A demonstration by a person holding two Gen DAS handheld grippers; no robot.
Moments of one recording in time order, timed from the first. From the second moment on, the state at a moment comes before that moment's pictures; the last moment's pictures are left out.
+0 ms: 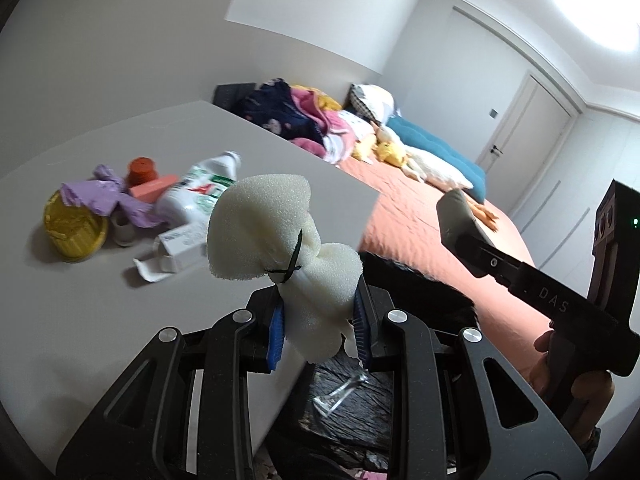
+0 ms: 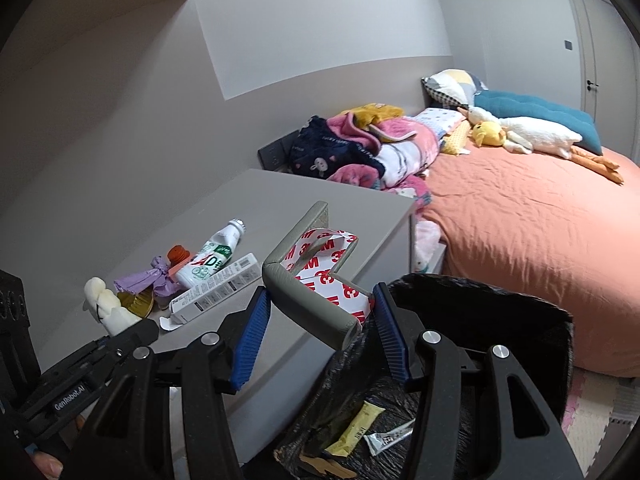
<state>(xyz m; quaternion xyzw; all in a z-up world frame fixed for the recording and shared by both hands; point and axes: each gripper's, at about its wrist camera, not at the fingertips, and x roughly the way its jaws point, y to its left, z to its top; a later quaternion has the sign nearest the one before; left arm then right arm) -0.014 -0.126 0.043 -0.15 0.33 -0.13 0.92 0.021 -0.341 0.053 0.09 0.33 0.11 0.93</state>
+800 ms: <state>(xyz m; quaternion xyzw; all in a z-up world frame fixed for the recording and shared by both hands) -0.006 -0.238 0.023 -0.09 0.41 -0.29 0.86 -0.031 -0.442 0.057 0.16 0.30 0.03 0.94</state>
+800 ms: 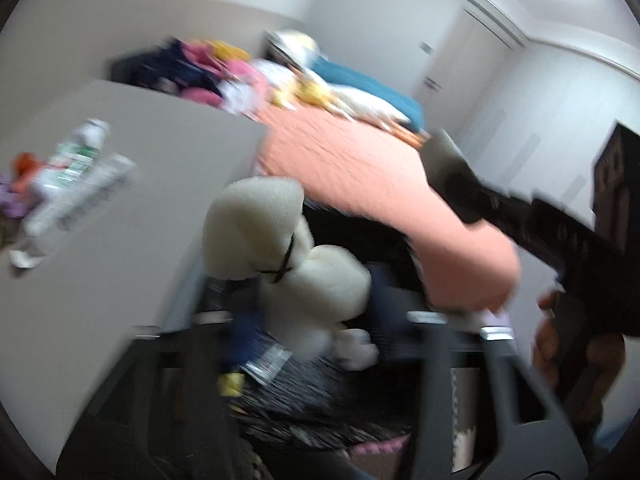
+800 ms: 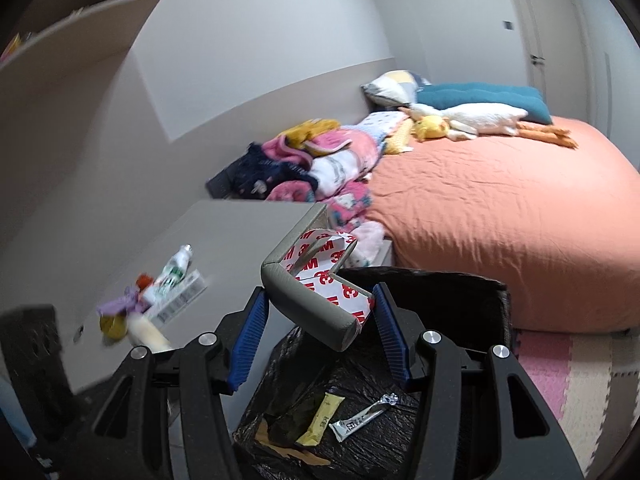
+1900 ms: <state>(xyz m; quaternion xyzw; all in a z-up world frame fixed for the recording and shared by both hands) -0.003 -0.191 0.019 -0.07 0.39 -0.20 0.90 -0.012 -0.418 0.042 0.17 0.32 0.01 0.93</state>
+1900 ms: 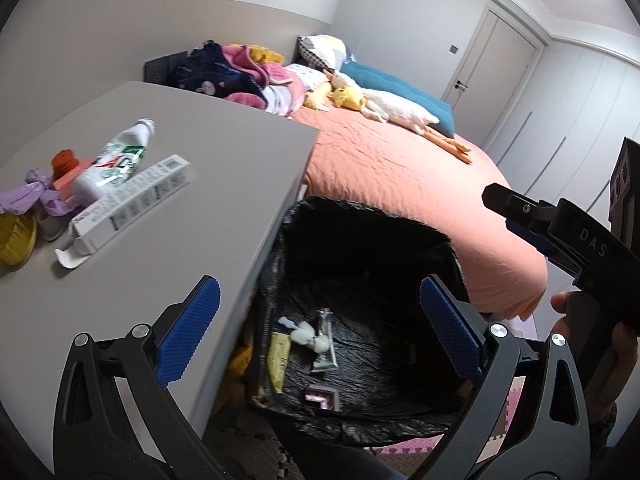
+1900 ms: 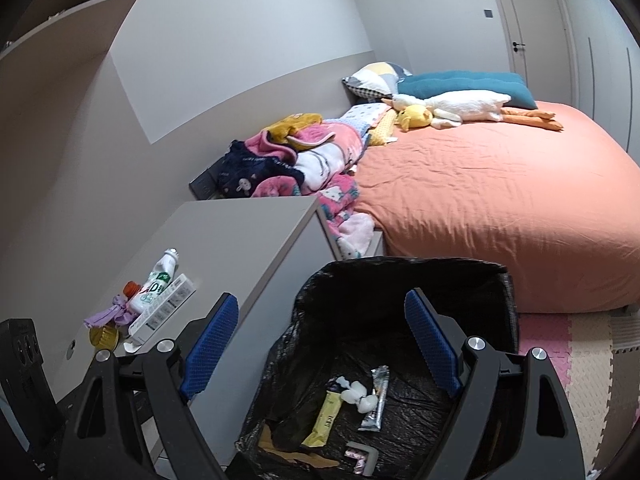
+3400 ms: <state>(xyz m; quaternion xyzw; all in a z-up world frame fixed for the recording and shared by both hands) 0.026 0.007 0.001 -0.12 0.40 -0.02 0.91 0.093 -0.213 0.010 0.11 0.41 0.14 0.90</state>
